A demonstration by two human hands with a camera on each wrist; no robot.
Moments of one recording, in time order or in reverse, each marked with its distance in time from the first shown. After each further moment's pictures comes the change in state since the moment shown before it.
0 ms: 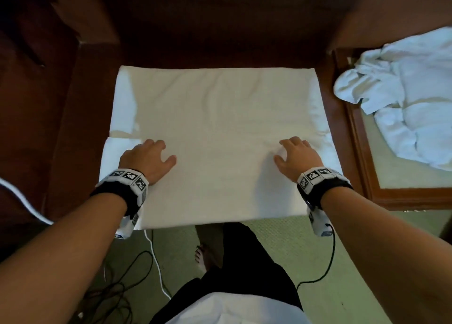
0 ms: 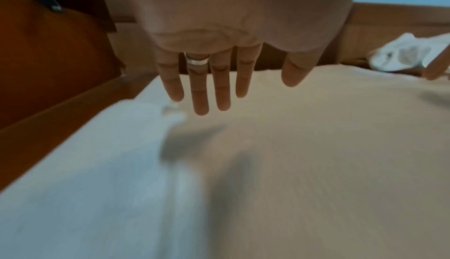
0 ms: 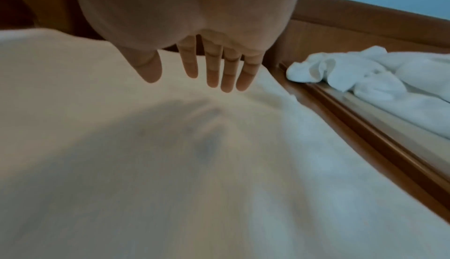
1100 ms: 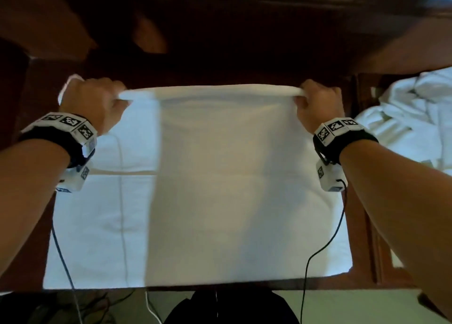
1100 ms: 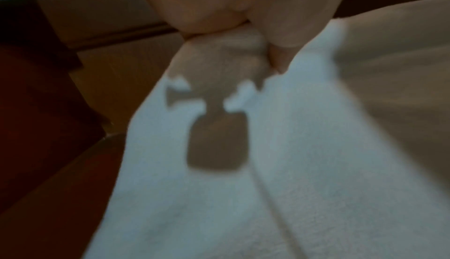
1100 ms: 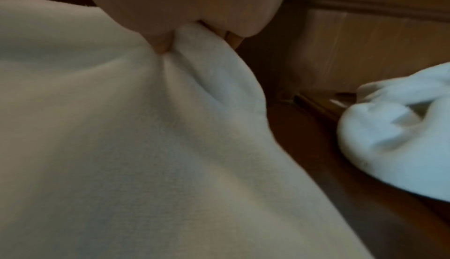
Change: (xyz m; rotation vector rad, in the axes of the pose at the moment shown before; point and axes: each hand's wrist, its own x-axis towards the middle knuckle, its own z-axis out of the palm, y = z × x) left_hand 0.212 0.010 -0.130 0.212 0.429 0.220; right_hand 0.254 0.040 -0.111 0.017 0.384 -0.131
